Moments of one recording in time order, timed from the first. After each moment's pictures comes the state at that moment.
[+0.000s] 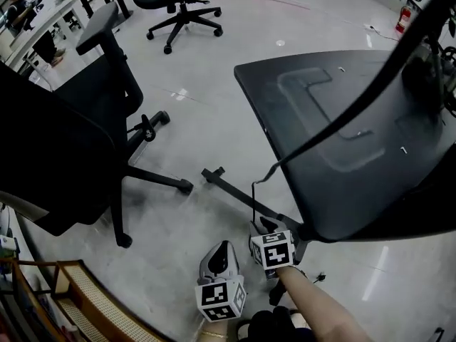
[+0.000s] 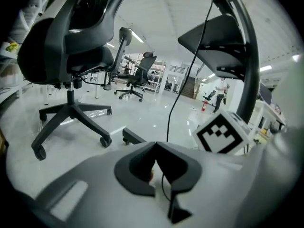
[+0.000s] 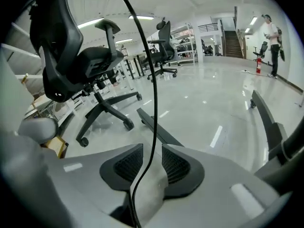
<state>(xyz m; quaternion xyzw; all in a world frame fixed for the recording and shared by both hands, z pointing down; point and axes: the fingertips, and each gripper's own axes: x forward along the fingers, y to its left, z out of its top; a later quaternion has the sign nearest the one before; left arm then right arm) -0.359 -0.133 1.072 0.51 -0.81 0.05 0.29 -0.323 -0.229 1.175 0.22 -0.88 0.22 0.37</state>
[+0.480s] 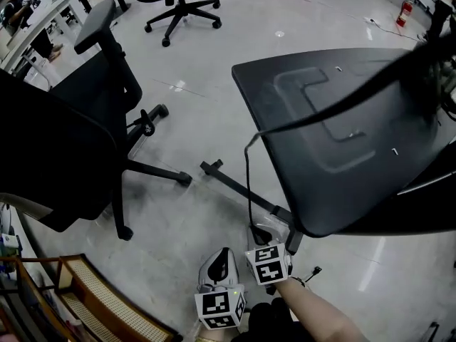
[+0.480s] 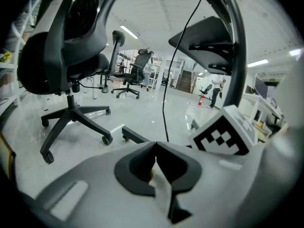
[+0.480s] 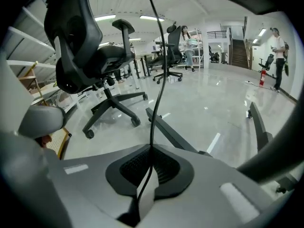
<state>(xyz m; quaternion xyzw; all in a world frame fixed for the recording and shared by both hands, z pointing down) -0.329 -0.105 1.045 0.52 -0.80 0.08 0.30 -0.302 -0.186 1.140 0.20 -0.89 0.17 0.38</state>
